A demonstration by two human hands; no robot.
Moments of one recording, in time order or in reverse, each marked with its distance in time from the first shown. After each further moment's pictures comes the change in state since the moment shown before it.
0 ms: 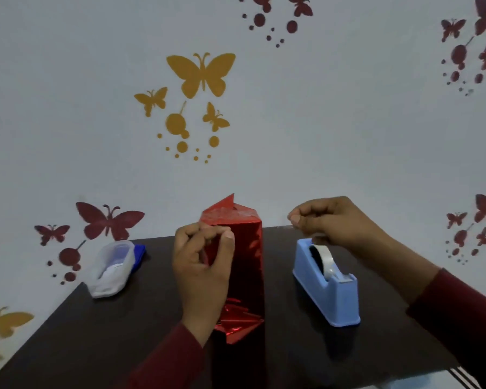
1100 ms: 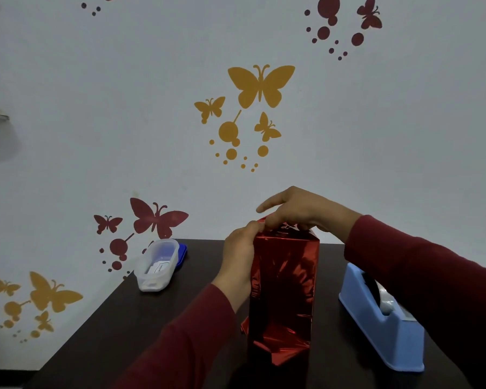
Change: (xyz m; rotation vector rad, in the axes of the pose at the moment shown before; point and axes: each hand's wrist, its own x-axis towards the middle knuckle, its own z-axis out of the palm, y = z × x) left_hand 0.067 0.004 -0.007 -0.355 -0.195 -0.876; right_hand 0.107 -0.071 0.110 -0.474 -0.336 0.025
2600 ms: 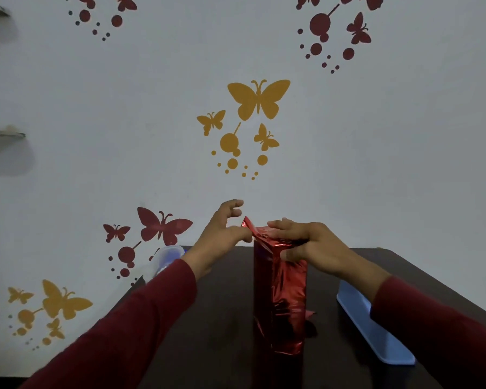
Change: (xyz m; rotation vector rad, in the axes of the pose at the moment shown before) left_hand 0.017 0.041 -0.043 0.641 -0.160 0.331; right_hand -0.052 0.063 0.029 0.191 0.037 -0.367
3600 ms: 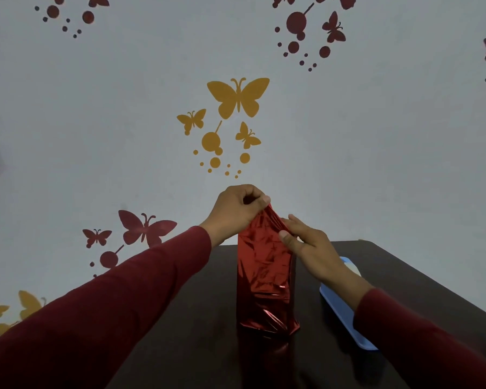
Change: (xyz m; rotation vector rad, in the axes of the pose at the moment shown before) left_hand 0.038 0.036 0.041 0.211 -0.012 0.330; right_hand -0.016 0.043 0.007 0.095 0.368 -0.065
